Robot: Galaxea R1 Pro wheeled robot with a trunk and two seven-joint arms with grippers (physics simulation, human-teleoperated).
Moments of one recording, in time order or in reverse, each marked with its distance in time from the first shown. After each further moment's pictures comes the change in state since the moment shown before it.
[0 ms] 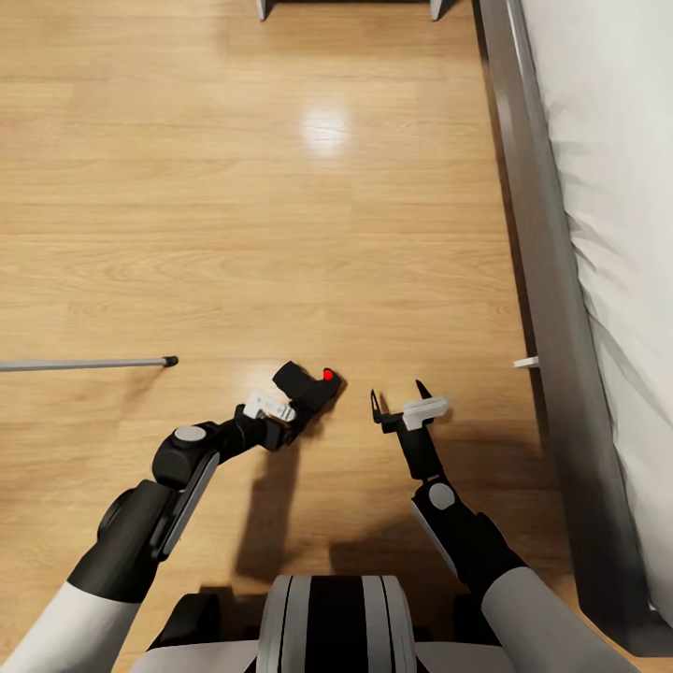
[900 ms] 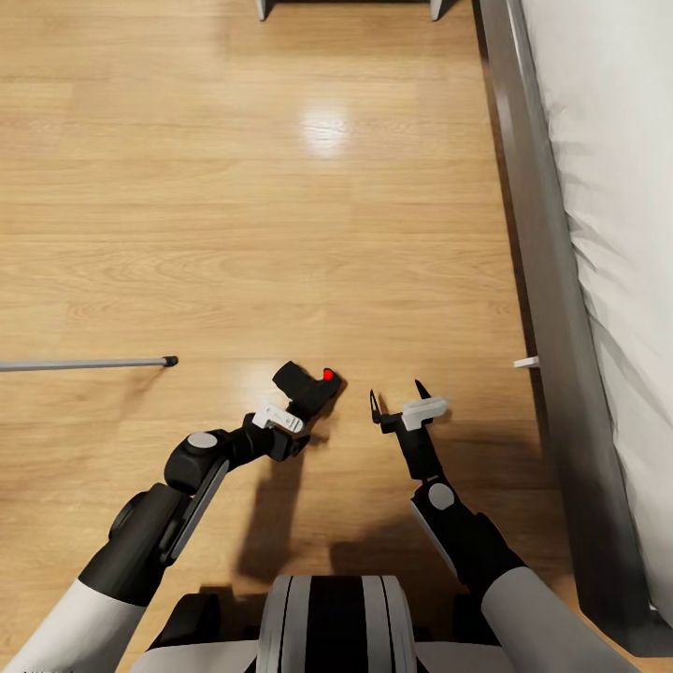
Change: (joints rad) left arm 0.000 -0.001 -0.048 0.059 0.002 -0.022 0.002; right arm 0.000 0.000 0.005 0.000 0.000 -0.001 0.000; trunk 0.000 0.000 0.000
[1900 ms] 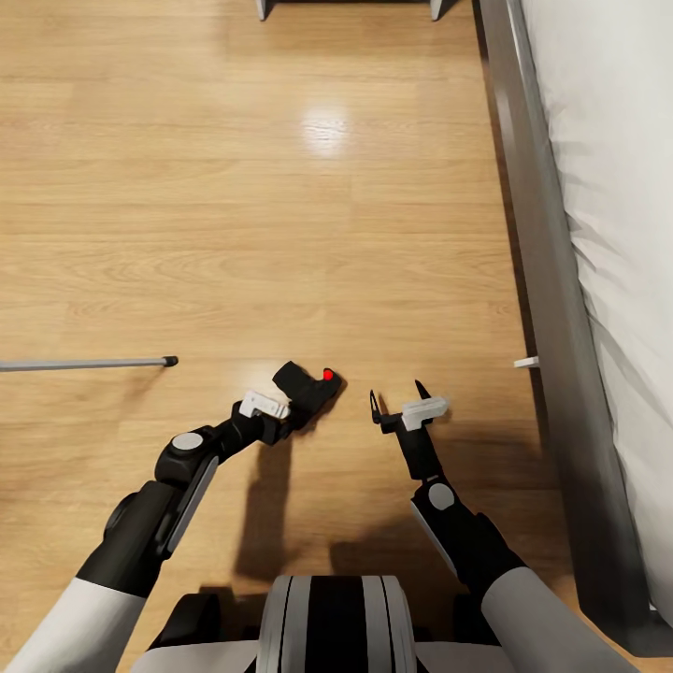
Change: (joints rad) left arm 0.000 -0.015 0.102 0.065 0.001 -0.206 0.000; right arm 0.001 0.000 0.000 0.000 -0.001 0.000 0.000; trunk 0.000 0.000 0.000
